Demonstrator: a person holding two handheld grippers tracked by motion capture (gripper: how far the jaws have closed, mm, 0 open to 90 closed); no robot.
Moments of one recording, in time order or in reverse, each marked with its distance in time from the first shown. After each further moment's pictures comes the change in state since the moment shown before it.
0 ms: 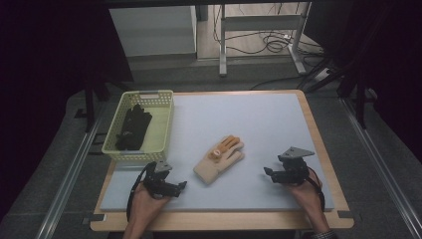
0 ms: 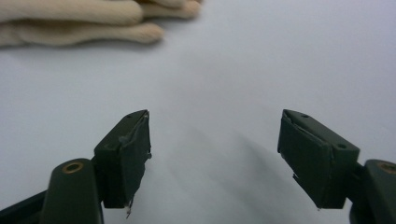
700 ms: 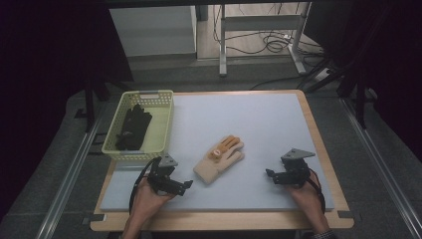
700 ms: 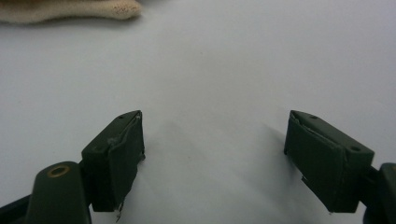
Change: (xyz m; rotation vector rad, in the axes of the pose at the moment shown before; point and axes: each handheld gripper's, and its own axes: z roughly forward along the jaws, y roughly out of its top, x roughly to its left) left arm -0.017 0.037 -0.012 0.021 -0.108 0.029; right arm -0.007 -0.010 0.006 0.026 -0.013 0.014
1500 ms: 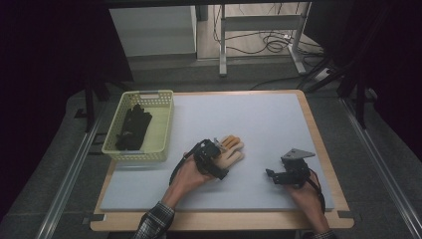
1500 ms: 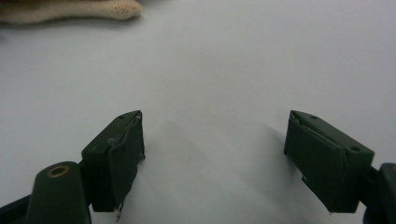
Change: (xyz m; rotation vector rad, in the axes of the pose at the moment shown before) left arm -0.033 0.094 0.107 0.232 -0.010 0.169; right arm 0.000 0.000 0.000 -0.003 -0.002 -0.001
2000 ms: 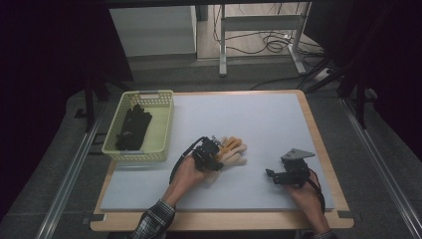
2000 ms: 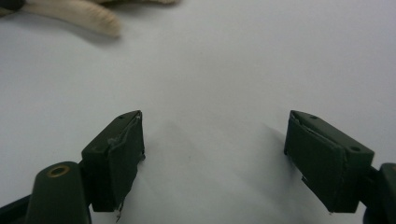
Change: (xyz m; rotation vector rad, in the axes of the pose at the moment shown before) left arm 0.006 0.001 -0.016 0.007 -0.062 -0.083; right arm 0.000 0.000 0.000 0.001 -0.001 -0.001
